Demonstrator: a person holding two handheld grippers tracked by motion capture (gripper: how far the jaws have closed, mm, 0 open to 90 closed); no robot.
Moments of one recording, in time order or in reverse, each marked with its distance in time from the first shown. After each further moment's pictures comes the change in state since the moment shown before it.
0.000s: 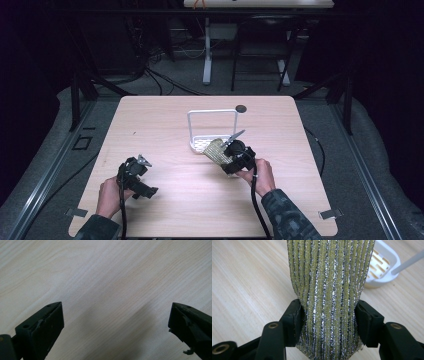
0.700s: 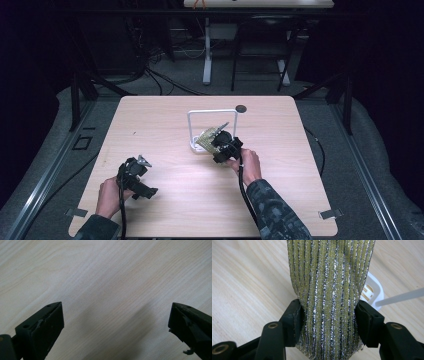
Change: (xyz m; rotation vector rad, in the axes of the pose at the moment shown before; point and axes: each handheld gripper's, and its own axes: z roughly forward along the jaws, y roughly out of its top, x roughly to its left) left arm 0.001 -0.001 0.000 0.001 -0.013 0.002; right arm 0.000 0.040 0.029 0.004 -0.128 -0.015
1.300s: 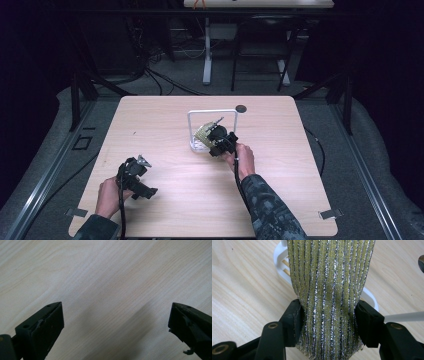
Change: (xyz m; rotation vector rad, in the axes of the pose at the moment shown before) left arm 0.000 -0.001 -0.001 -0.002 -0.001 0.007; right arm -0.004 0.019 0.017 0.002 -0.052 0.017
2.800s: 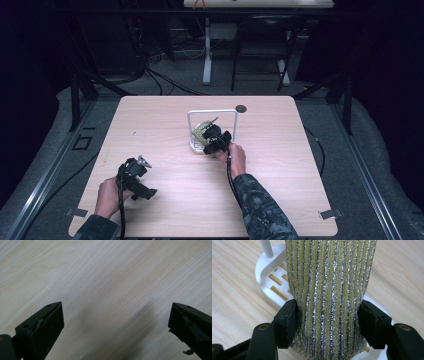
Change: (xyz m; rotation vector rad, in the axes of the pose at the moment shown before) left arm 0.000 -0.001 0.002 0.022 -0.005 0.011; right arm 0.003 0.010 0.040 -0.012 -0.024 0.060
